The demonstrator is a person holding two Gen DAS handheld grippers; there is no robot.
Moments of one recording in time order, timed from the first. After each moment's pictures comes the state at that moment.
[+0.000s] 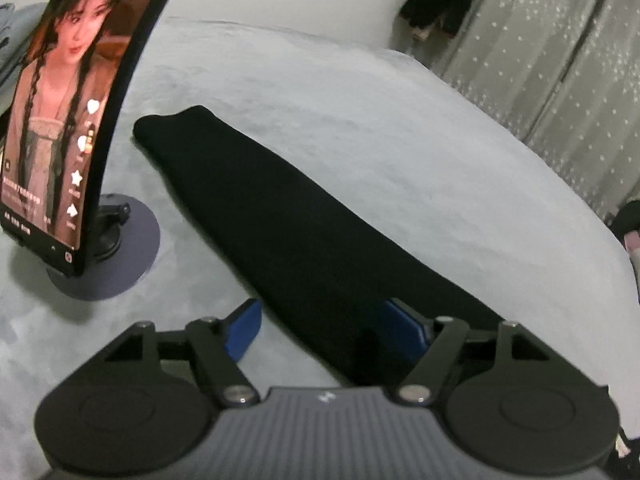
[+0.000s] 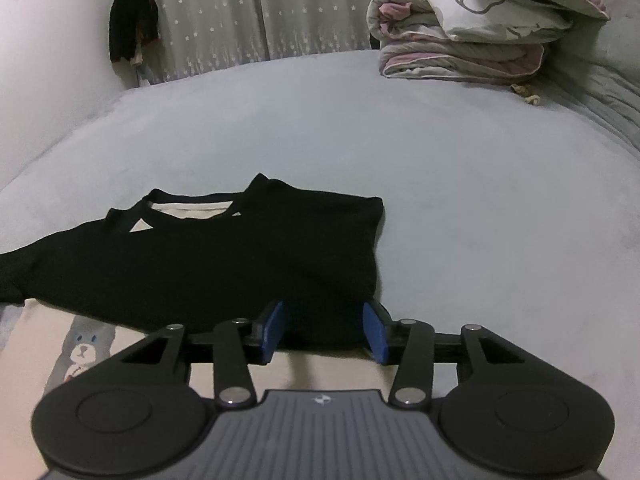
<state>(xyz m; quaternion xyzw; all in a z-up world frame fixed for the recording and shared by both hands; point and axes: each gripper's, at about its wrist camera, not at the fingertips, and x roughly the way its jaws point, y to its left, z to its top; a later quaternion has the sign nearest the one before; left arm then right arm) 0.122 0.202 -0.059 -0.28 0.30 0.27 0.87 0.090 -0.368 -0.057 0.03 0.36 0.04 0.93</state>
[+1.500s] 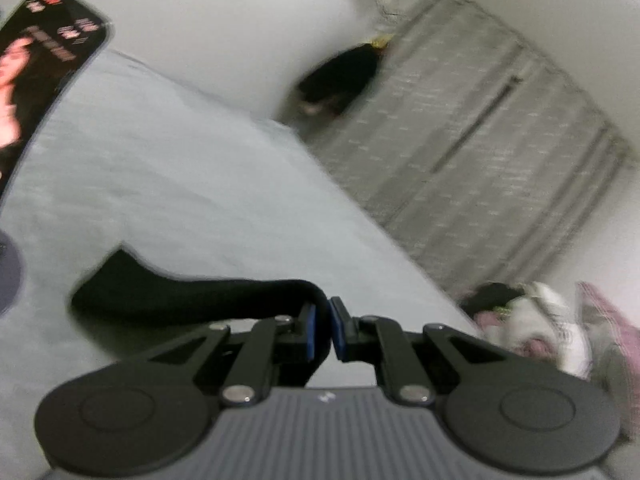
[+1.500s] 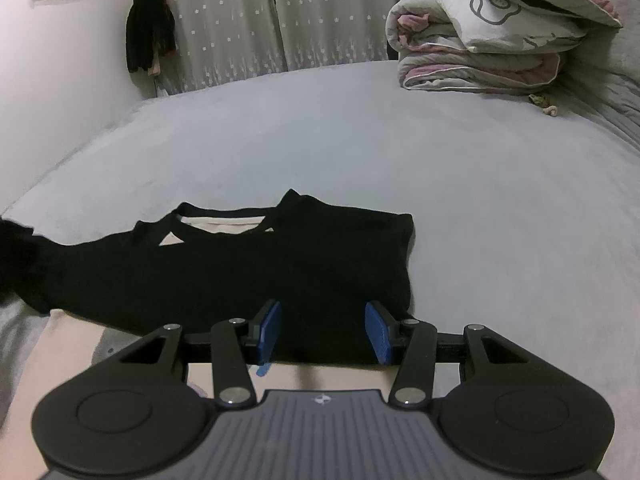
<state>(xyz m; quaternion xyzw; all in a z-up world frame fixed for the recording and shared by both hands) 0.106 0.181 -0.001 -0.37 0.12 0.06 0.92 0.090 -0.356 -0.049 0.05 0.35 0.06 0.93</state>
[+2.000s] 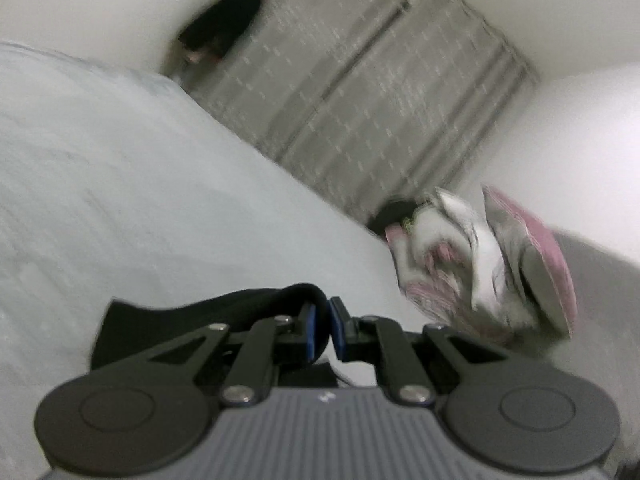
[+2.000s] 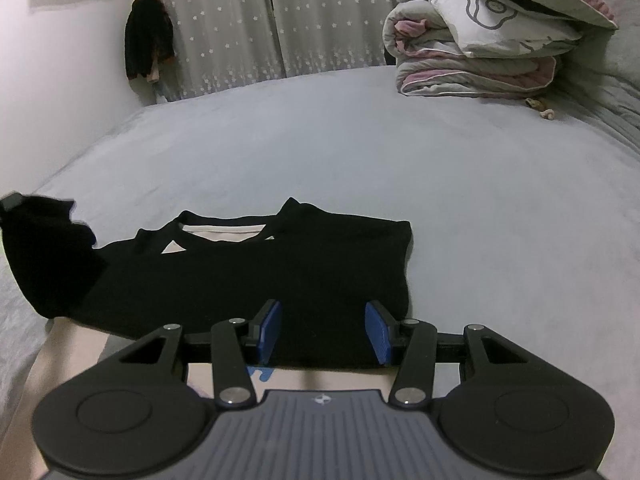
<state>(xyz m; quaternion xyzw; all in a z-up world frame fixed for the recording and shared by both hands) 0.105 0.088 -0.002 -0.28 0.19 -0.10 0.93 0.089 -0.358 -0.046 0.05 0.34 0.06 0.94</state>
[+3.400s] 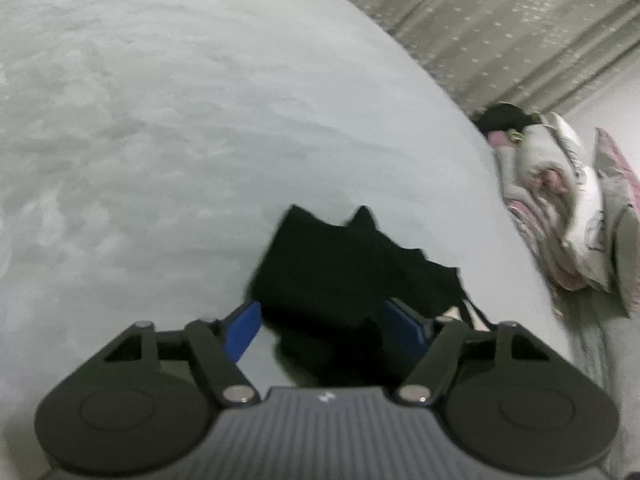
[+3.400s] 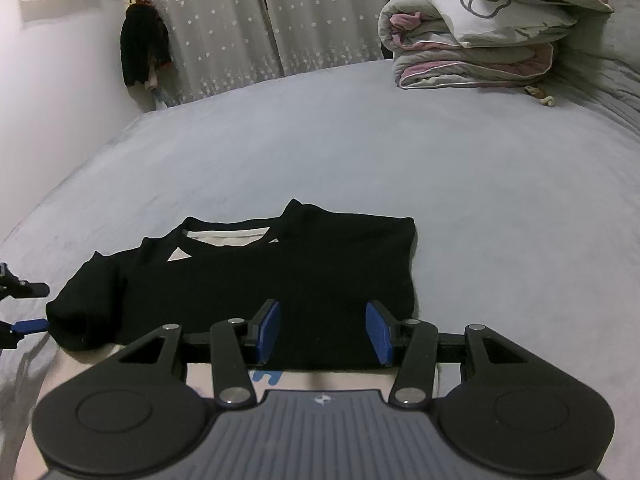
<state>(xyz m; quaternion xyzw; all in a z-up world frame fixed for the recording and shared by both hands) 0.144 0.162 -0.059 -0.34 0.41 0.00 0.85 0.089 -0.361 -0.043 0.08 0.35 0.07 0.93</state>
